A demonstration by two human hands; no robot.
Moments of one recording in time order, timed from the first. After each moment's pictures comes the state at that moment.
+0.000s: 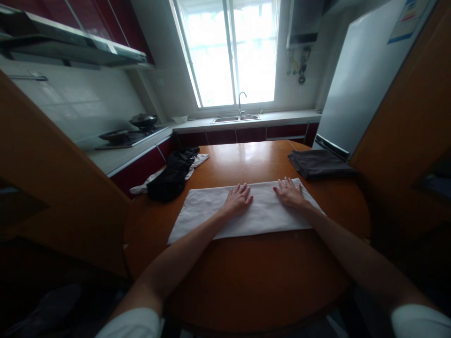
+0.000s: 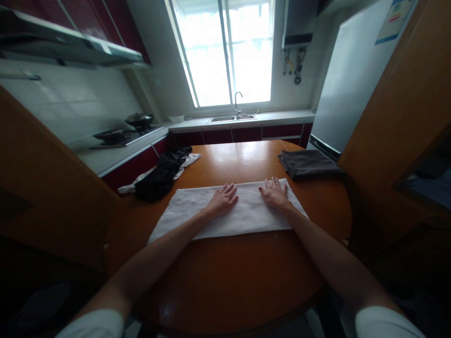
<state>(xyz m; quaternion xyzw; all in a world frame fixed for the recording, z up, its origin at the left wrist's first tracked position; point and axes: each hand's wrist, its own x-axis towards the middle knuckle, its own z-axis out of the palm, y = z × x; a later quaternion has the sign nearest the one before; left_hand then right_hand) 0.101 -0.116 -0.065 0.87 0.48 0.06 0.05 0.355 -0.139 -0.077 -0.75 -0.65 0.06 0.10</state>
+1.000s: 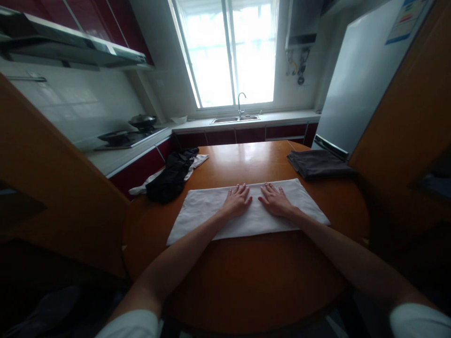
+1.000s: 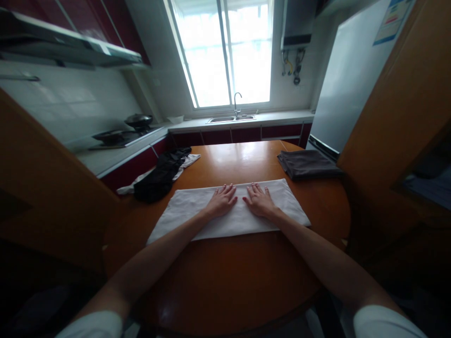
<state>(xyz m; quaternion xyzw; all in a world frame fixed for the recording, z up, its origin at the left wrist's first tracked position) 0.102 -0.114 -0.068 0.87 0.48 0.07 0.05 0.307 -0.158 -0.072 -0.63 -0.77 0.08 0.10</state>
